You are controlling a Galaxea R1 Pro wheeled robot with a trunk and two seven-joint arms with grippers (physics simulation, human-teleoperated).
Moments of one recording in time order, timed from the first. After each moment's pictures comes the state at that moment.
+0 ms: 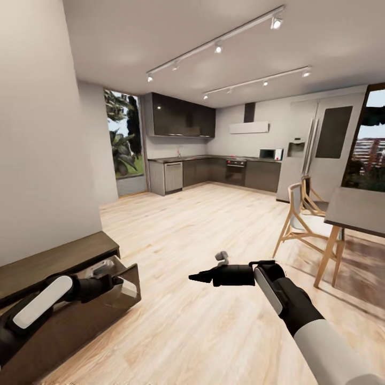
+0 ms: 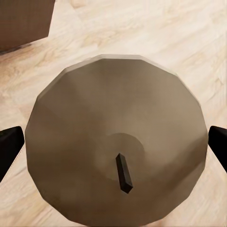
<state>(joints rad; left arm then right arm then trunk) -0.58 0.55 -0.51 -1.18 1.48 0.68 0.47 -0.68 -0.08 0.28 -1.00 -0.35 0.78 0.98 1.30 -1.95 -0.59</state>
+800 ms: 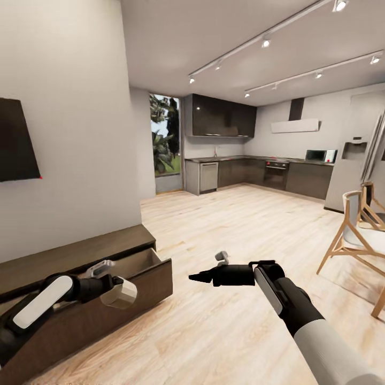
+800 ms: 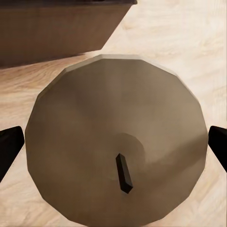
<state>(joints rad) -0.58 0.55 -0.51 -1.18 1.48 0.68 0.47 -0.68 -0.08 0.28 -1.00 -0.35 0.78 0.98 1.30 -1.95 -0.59</state>
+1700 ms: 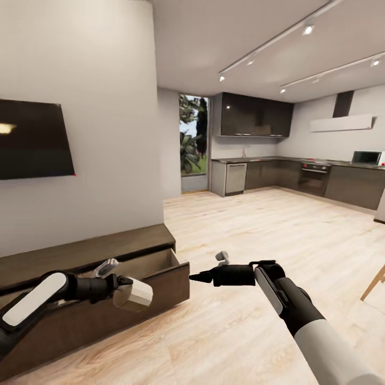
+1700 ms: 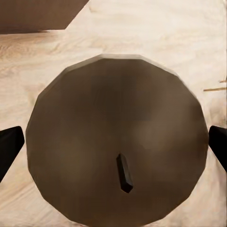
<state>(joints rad) -0.58 0.58 -0.51 -1.23 1.65 0.83 0.33 -0.68 -0.08 0.28 -1.00 -0.35 0.78 0.98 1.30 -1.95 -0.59</state>
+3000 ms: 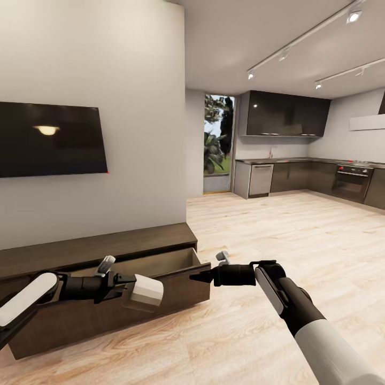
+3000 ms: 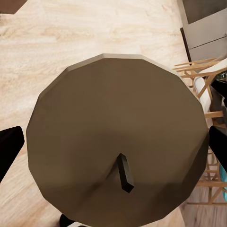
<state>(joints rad) -0.58 0.64 -0.51 -1.22 1.66 0.97 -0.03 -0.68 -0.09 0.28 -1.00 -0.35 0.78 0.98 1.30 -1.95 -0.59</state>
